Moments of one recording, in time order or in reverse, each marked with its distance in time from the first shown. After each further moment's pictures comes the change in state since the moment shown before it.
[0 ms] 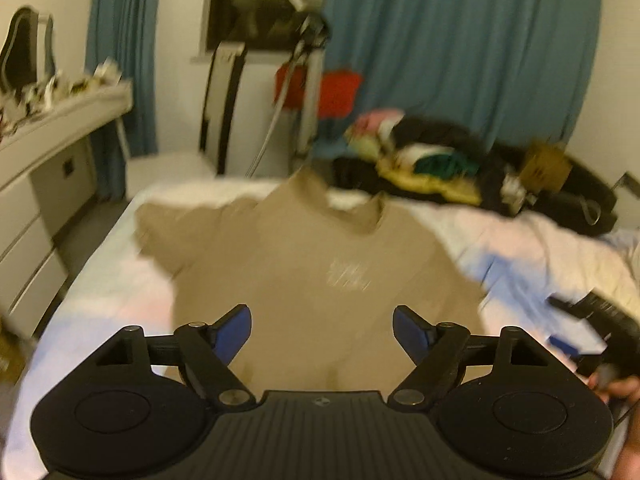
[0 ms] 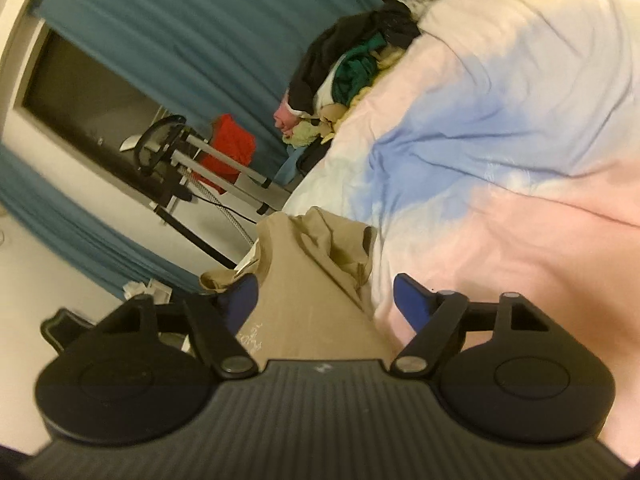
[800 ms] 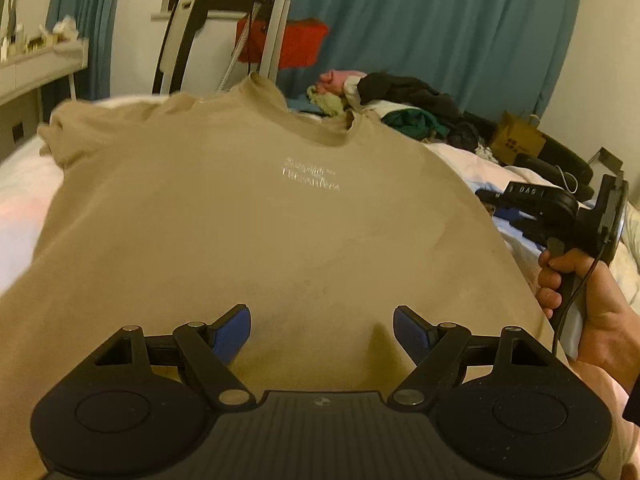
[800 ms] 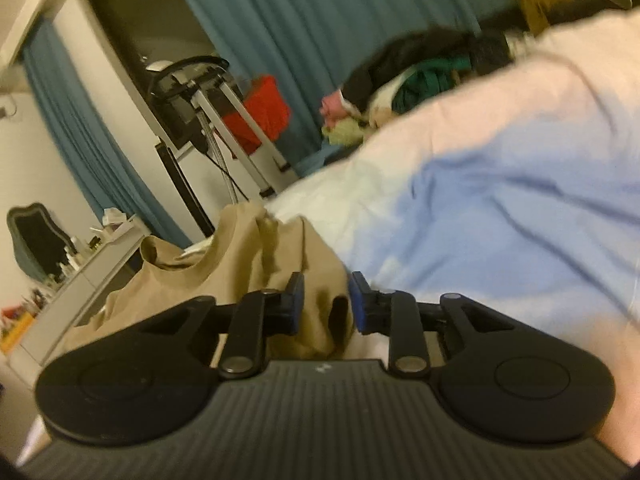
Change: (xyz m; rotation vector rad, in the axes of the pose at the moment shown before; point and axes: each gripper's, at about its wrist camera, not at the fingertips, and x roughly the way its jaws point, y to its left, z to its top) left arm 0.188 0.042 -0.145 -0.026 0.074 -0.136; right arm 0.149 -0.009 0.010 -0.447 -0.031 0.078
